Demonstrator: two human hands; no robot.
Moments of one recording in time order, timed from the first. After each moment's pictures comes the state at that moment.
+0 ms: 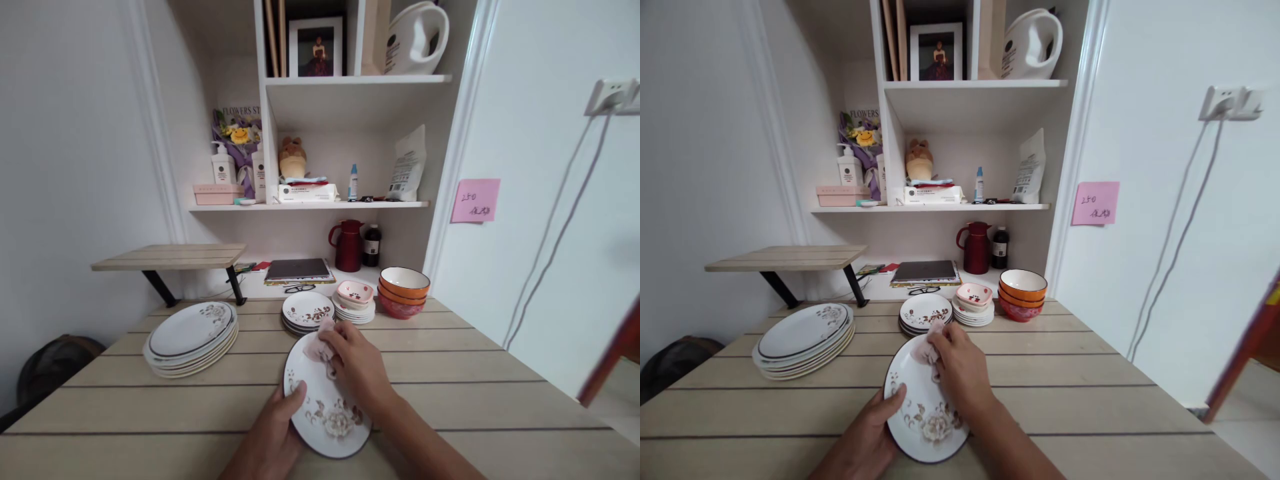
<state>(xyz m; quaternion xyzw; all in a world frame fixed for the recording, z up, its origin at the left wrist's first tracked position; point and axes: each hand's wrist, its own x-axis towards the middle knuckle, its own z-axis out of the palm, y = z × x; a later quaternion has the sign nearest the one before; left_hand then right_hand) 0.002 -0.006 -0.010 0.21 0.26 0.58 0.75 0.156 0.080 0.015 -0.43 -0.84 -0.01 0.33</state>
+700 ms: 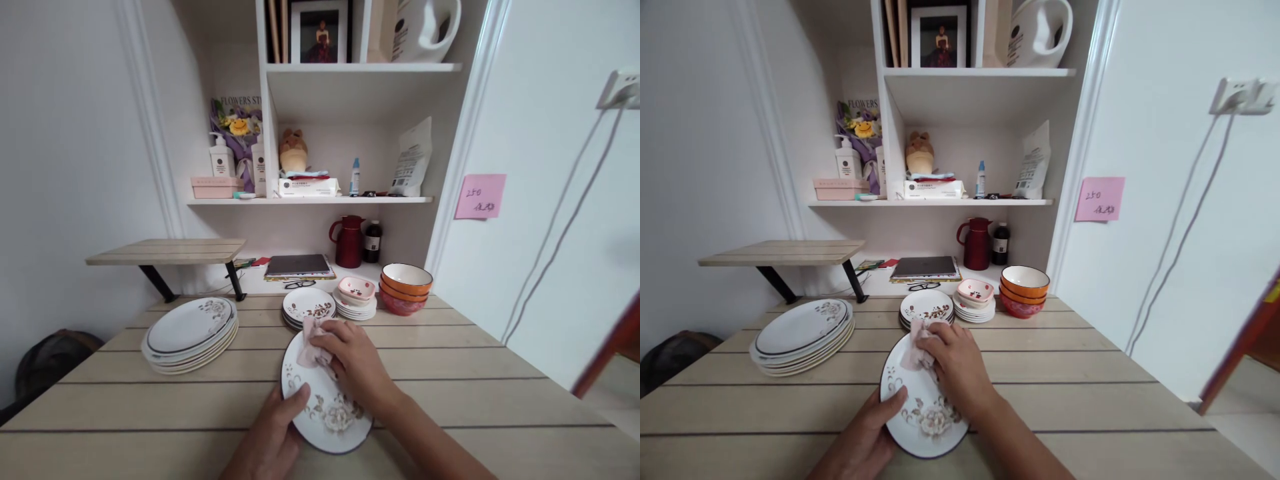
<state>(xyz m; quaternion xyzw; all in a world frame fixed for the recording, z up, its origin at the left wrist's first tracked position) 0.000 -0.009 -0.009 0.23 0.28 0.59 0.72 0.154 0.080 0.019 -0.33 -0.88 -0.01 0.34</state>
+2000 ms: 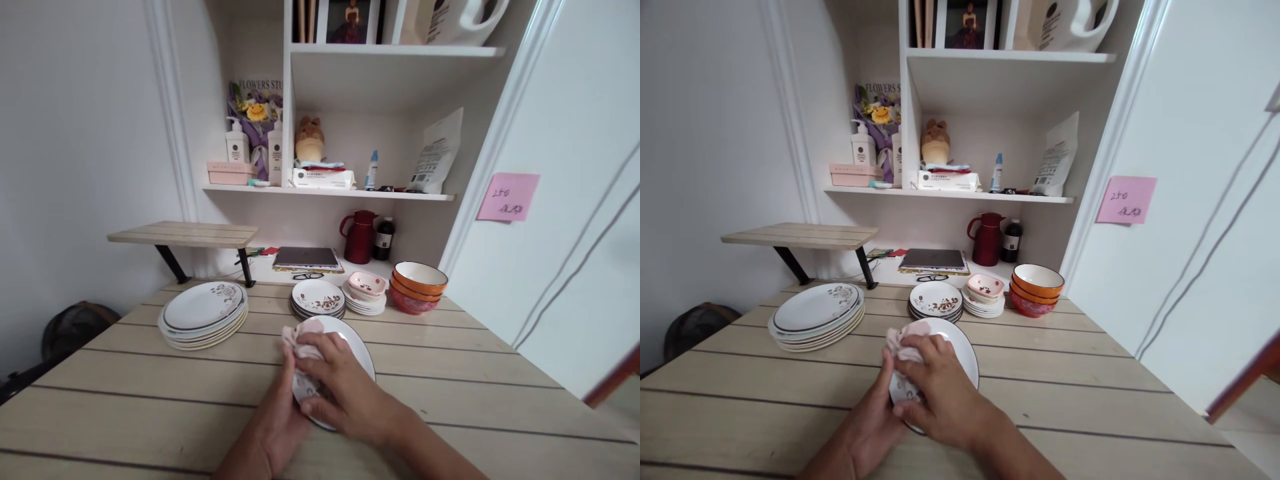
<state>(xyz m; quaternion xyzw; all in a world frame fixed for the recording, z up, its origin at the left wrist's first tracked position) -0.002 -0.005 -0.007 0.18 0.17 0.58 0.78 0.134 0.039 0.032 -0.20 -0.95 0.10 0.24</state>
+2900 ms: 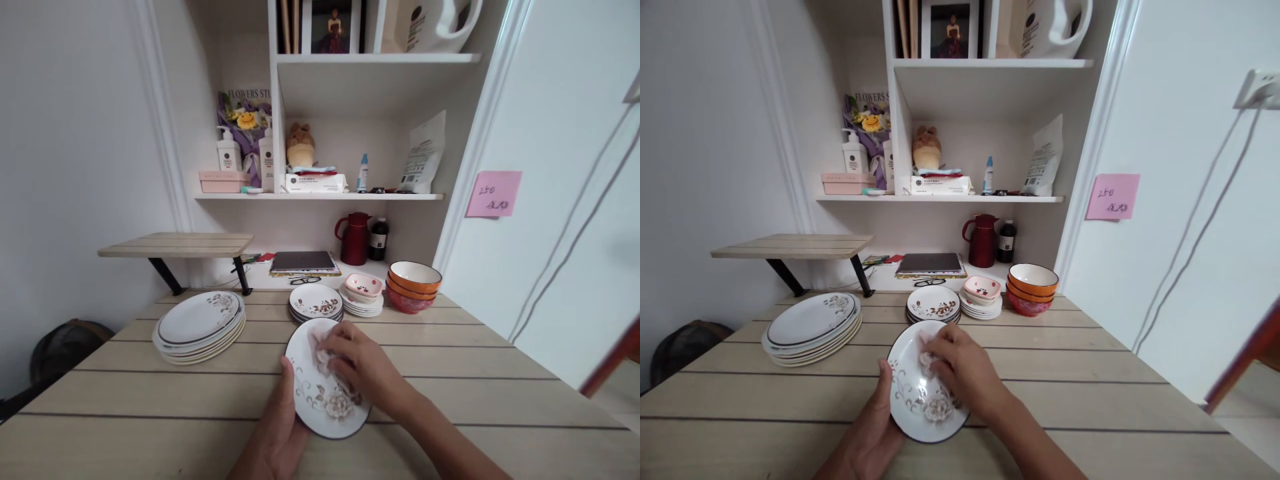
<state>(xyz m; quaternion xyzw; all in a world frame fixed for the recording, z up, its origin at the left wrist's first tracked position) -0.002 0.000 -0.022 0.18 0.25 0.61 0.73 0.158 0.069 0.026 -0.31 -0.89 0.14 0.31</state>
